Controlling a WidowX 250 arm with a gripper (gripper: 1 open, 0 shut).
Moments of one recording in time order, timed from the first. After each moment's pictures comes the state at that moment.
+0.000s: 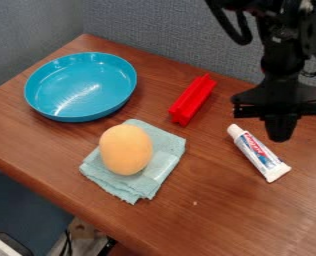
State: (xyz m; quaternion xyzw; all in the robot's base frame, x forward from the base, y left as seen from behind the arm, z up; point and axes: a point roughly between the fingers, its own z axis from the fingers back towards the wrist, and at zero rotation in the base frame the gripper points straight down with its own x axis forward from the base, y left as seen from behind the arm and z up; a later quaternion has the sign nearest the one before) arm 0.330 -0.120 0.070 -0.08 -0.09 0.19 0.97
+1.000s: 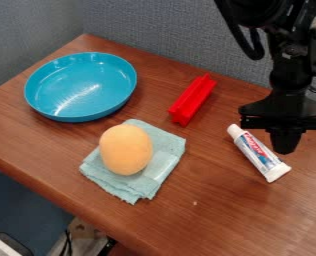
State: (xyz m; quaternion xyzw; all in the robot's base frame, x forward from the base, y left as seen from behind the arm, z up) arm 0.331 -0.129 0.052 -0.07 -0.07 0.17 0.98
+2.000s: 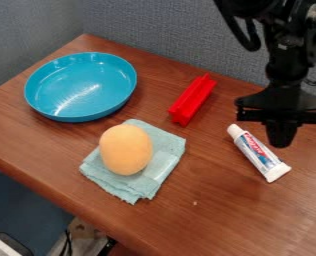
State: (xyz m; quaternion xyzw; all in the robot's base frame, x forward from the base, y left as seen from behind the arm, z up) arm 0.334 -0.123 0.060 -0.07 -0.07 0.15 0.98
